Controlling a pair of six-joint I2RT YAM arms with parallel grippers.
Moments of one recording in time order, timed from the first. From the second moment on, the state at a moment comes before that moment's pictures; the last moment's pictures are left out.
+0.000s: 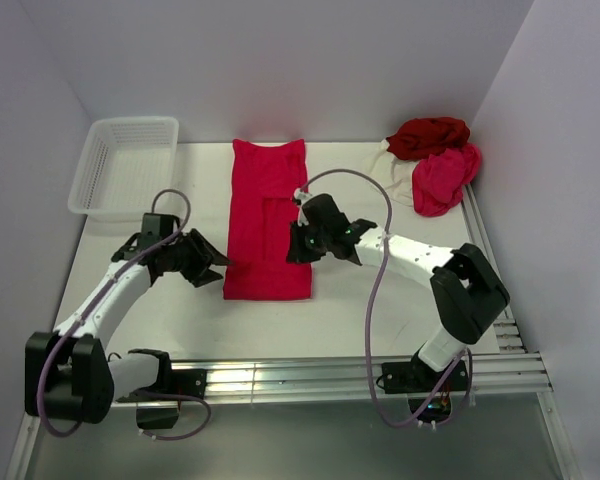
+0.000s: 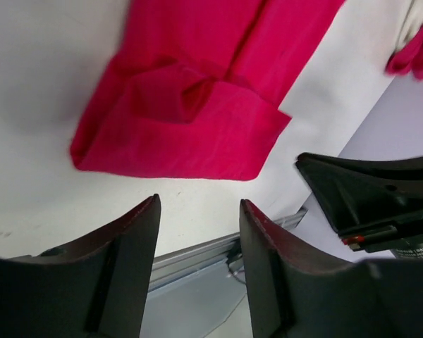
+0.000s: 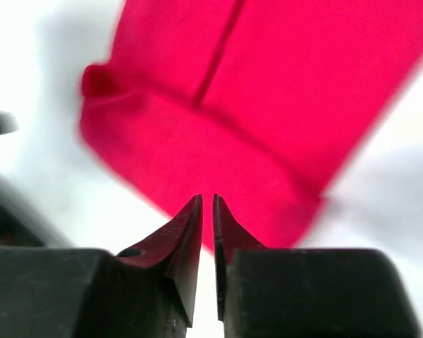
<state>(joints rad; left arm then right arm) -0.10 1.13 0.72 -0.55 0.46 -0.93 0.71 1.63 1.10 -0.28 -0.16 0.44</state>
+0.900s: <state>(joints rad) -0.18 1.64 0.80 -0.30 0.40 -0.96 0.56 1.76 0.74 0.11 -0.61 0.73</state>
